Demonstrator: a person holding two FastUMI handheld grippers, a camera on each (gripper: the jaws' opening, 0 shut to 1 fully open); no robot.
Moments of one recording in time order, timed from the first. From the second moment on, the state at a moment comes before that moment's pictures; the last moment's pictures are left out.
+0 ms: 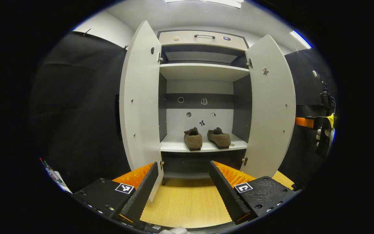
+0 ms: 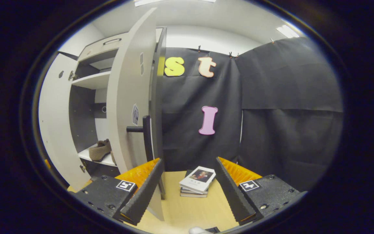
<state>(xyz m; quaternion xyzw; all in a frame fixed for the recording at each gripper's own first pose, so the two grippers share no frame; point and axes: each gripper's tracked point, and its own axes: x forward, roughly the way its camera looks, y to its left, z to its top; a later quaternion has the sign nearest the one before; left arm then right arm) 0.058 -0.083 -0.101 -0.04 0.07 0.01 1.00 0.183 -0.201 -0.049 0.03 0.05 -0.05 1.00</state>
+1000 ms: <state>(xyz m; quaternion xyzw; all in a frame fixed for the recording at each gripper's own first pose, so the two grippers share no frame) 0.060 -0.073 -0.106 -0.04 0.08 0.03 1.00 0.189 -0.116 -0.046 0.01 0.05 0.04 1.00</state>
